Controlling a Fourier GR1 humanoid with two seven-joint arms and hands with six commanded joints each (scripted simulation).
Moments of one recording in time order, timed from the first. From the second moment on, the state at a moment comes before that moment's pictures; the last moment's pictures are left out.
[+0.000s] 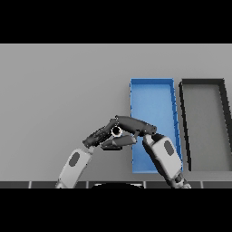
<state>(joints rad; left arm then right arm) -0.19 -0.03 -0.40 -1.57 -0.16 -0.47 0.00 -0.45 -0.02 0.32 -1.81 -0.27 0.66 0.36</state>
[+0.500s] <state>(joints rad) -0.19 -0.05 -0.39 -1.56 -0.16 -0.43 0.10 -0.47 0.03 0.26 -1.82 -0.29 0.66 0.37</state>
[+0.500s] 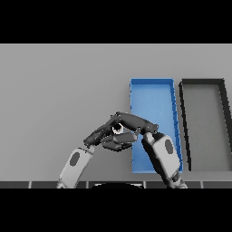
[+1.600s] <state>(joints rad) -0.17 -0.01 -0.38 -1.60 -0.16 -0.43 0.12 -0.86 -0.22 -0.20 -1.47 -0.40 0.39 0.50</state>
